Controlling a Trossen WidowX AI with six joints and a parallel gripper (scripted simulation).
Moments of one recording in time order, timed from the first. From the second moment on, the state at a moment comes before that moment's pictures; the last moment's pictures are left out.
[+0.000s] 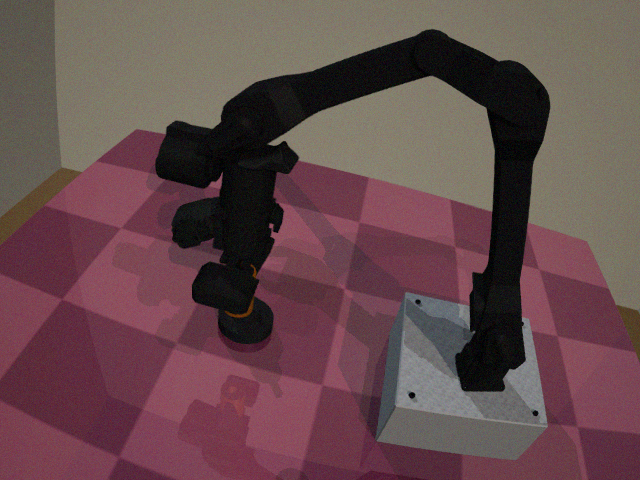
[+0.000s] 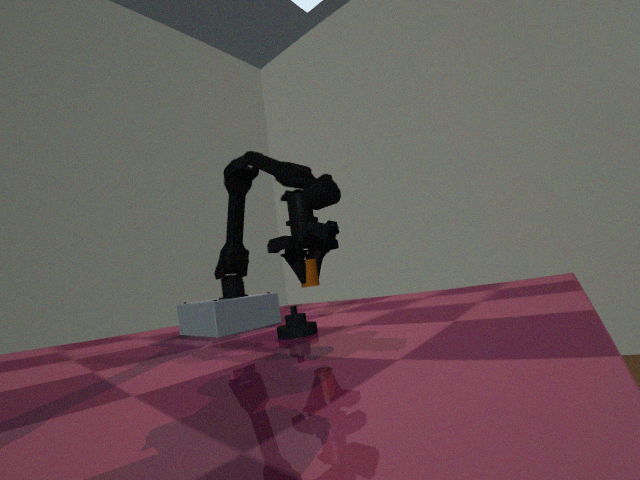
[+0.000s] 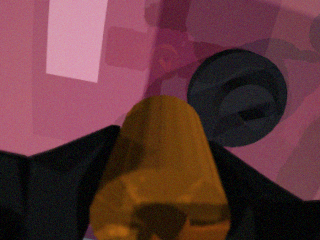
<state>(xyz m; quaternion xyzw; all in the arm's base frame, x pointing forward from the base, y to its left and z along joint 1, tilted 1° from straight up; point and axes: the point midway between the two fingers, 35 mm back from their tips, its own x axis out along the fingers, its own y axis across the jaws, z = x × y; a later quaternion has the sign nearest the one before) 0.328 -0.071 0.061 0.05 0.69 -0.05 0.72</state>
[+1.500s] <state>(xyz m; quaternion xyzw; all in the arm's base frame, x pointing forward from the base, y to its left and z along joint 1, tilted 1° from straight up) 0.321 -0.136 0.026 0.04 0.69 -0.05 0.72</state>
